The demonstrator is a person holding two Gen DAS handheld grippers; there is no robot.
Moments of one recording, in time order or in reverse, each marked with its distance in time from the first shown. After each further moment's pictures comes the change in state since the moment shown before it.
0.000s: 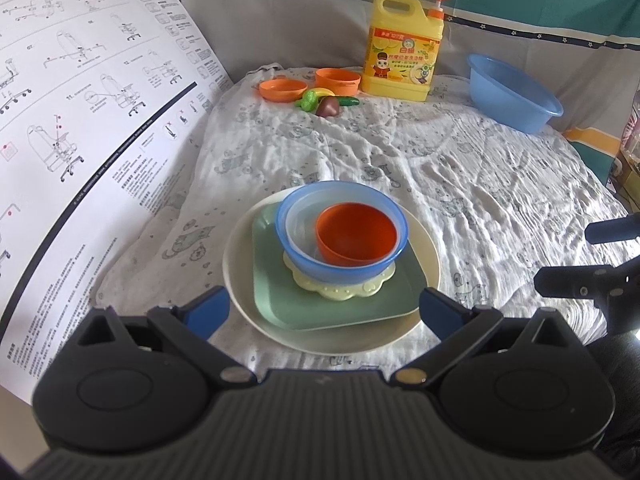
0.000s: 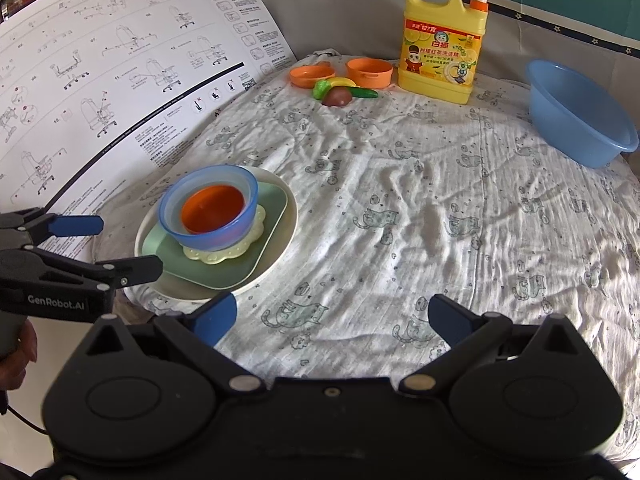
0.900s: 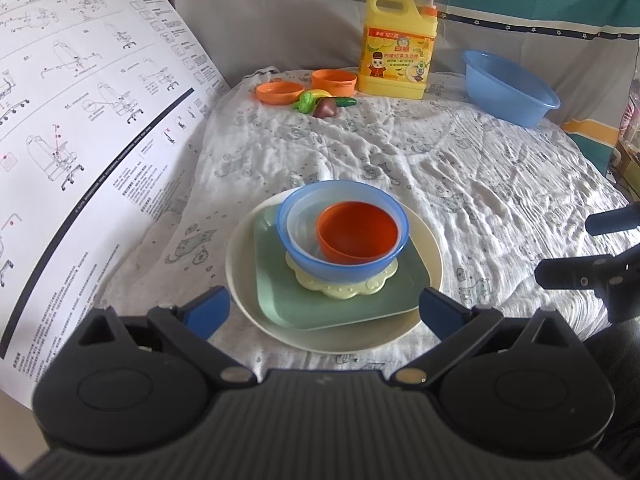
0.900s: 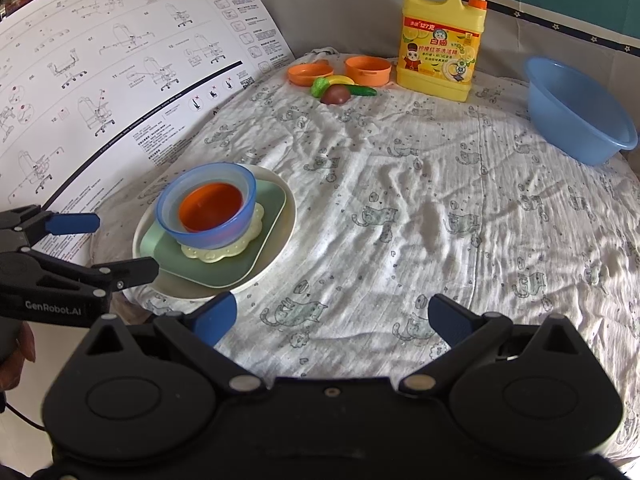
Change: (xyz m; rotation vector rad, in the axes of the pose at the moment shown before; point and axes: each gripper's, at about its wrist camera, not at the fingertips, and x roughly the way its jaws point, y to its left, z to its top) left arm -0.002 0.001 -0.001 0.038 -0.008 0.003; right arm 0.001 0.000 -0.002 0.004 0.002 -0.004
